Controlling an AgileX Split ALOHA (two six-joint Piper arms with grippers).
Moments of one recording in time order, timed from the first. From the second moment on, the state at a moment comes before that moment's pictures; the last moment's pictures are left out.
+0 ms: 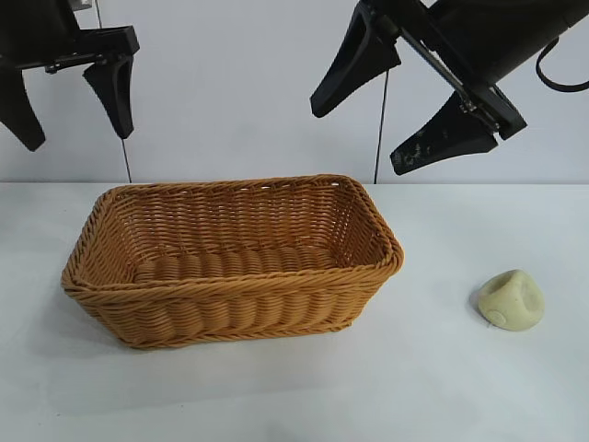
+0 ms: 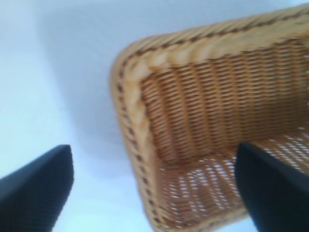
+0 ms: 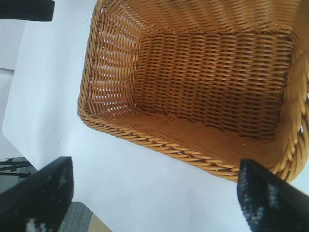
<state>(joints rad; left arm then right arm) -0.18 1.96 -1.75 -0.12 1.21 -0.11 0.26 1.61 -1.14 0.81 0.78 -0.33</state>
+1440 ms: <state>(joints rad) 0.01 1.19 -0.95 0.00 1.21 -0.02 0.26 1.61 -1.14 0.81 0.78 -0.32</state>
